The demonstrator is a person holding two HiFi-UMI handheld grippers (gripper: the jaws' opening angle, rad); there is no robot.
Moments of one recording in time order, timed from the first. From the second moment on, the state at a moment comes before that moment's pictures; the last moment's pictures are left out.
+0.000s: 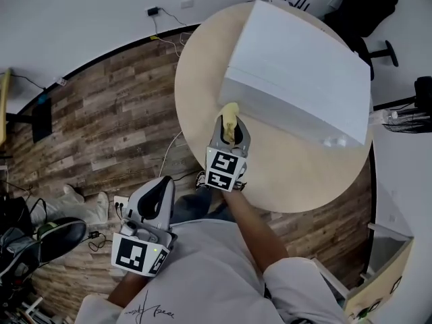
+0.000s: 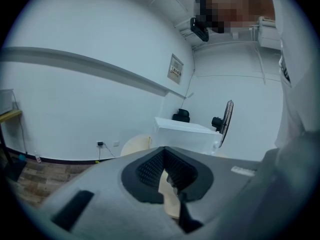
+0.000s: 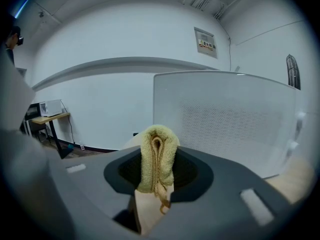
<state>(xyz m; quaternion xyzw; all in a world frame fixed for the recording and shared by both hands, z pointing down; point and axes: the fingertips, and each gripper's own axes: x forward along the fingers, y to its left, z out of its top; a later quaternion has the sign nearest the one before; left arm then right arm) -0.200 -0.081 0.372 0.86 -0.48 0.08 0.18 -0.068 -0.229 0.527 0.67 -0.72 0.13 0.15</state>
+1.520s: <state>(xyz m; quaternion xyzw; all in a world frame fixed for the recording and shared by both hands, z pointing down) -0.013 -0.029 0.362 0.90 -0.40 0.10 0.15 0.267 -0.107 0.581 0.79 -0.56 0.19 0.18</state>
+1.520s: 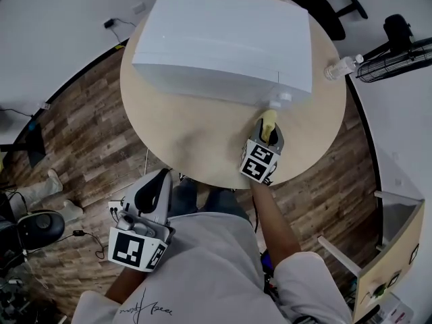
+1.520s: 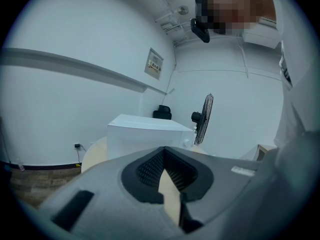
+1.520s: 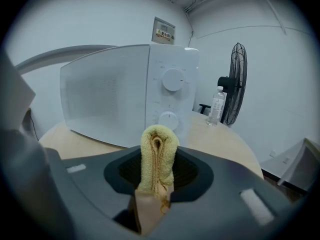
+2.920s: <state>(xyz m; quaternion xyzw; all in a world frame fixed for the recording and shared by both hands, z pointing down) -0.079 -0.050 0.378 0.87 -0.45 0.12 0.17 0.191 -0.166 0.605 0.78 -0.56 0.23 0.15</state>
